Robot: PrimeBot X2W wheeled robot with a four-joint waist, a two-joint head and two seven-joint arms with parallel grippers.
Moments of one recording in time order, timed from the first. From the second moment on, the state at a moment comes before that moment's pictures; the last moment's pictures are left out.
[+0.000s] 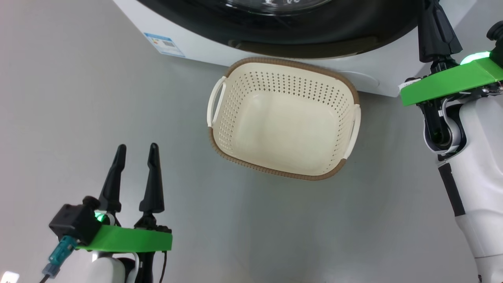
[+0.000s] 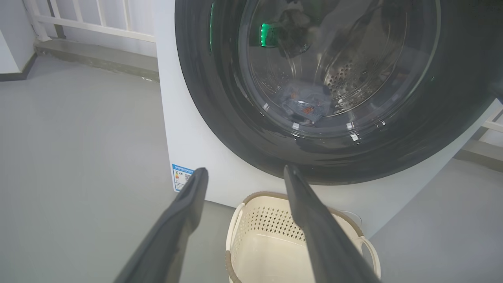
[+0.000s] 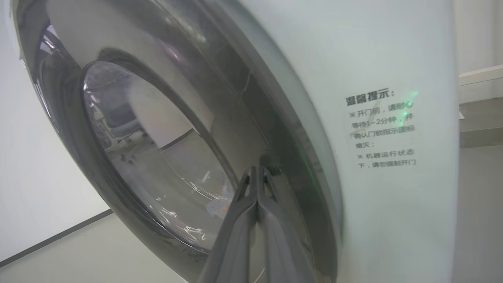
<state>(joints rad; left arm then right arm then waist) -0.25 0.04 -0.12 0.17 -0.39 -0.13 -0.26 -0.79 -0.20 0.17 0.46 0.54 0.13 -0.26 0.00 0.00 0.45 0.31</state>
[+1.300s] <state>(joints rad) -0.14 0.10 -0.05 0.27 -0.36 -0.13 -0.26 -0.37 -0.16 0.21 0.39 0.54 0.13 -0.26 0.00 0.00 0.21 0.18</state>
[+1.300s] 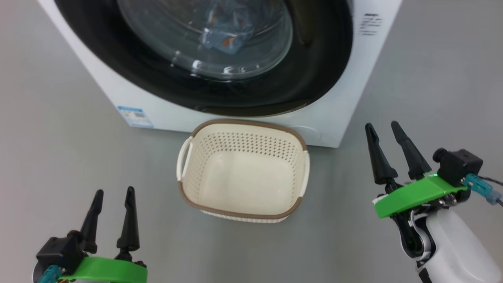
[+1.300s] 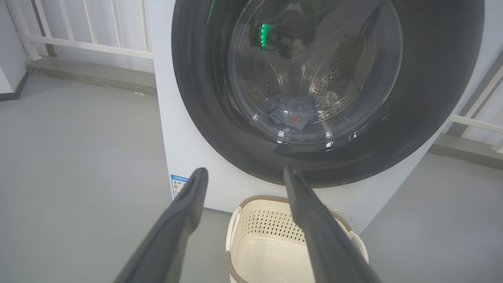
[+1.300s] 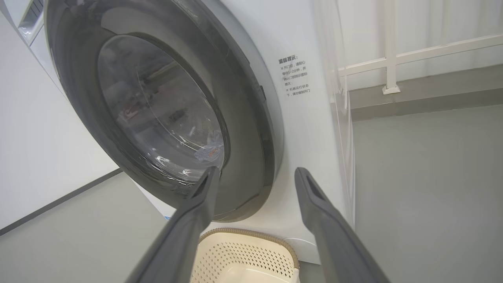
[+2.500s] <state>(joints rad) -0.11 0.16 -0.01 0.30 -0.36 -0.13 -0.26 -0.21 -0.16 0.12 0.34 0.53 0.13 -0.26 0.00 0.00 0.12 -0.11</state>
